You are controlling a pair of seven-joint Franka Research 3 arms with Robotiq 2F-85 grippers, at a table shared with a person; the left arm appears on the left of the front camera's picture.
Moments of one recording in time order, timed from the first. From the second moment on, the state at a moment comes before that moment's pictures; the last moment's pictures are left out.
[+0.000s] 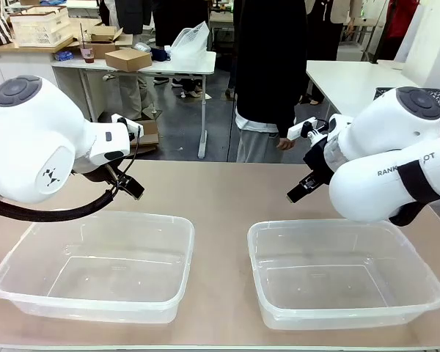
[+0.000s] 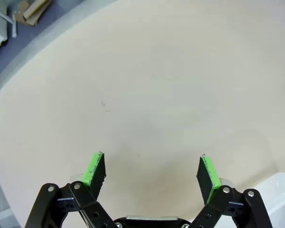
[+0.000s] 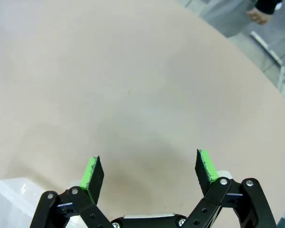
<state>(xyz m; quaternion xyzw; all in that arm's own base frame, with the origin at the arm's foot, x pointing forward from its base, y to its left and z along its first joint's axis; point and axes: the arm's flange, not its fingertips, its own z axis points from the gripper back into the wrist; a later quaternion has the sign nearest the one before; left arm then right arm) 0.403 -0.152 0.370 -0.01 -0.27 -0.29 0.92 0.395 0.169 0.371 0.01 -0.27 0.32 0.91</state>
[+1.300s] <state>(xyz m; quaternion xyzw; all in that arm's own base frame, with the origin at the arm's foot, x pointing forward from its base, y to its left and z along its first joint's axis) 0.367 -0.160 0.445 0.00 -0.24 -0.30 0.92 0.366 0.159 0.443 0.02 -0.24 0.29 0.92</state>
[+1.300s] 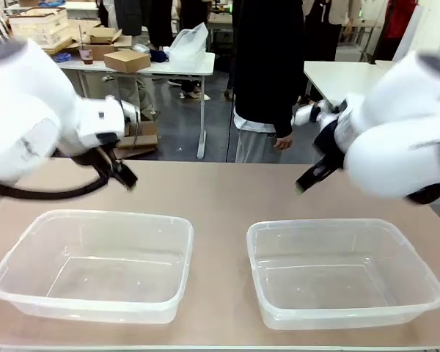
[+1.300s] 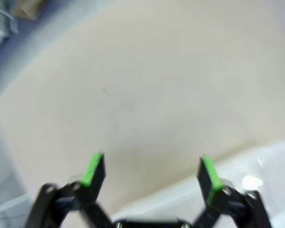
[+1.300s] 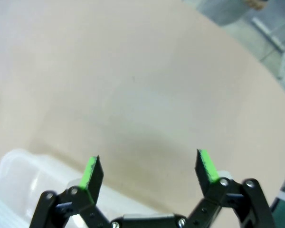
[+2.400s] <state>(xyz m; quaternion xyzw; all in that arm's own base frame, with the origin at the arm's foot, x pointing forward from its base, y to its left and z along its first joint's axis) 0.239 -0.049 0.629 -0.39 -0.34 -0.32 0.80 0.233 -0.025 0.615 0.36 -0.31 0.11 0.87</state>
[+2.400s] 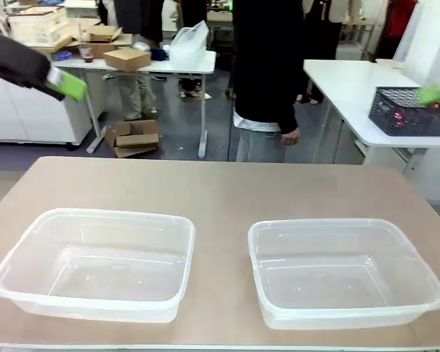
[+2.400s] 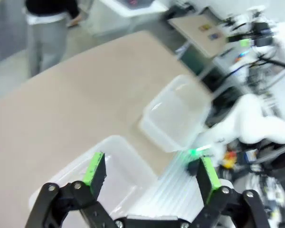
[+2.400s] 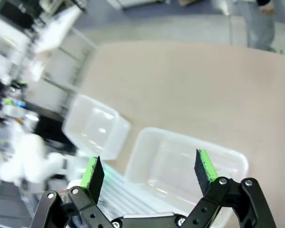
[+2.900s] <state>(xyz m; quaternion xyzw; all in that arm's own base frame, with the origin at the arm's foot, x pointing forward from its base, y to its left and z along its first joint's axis) 0.257 0.058 0.597 -0.59 -0.31 -0.16 0.73 0.265 -0.134 0.557 0.60 -0.25 -0.11 0.75</state>
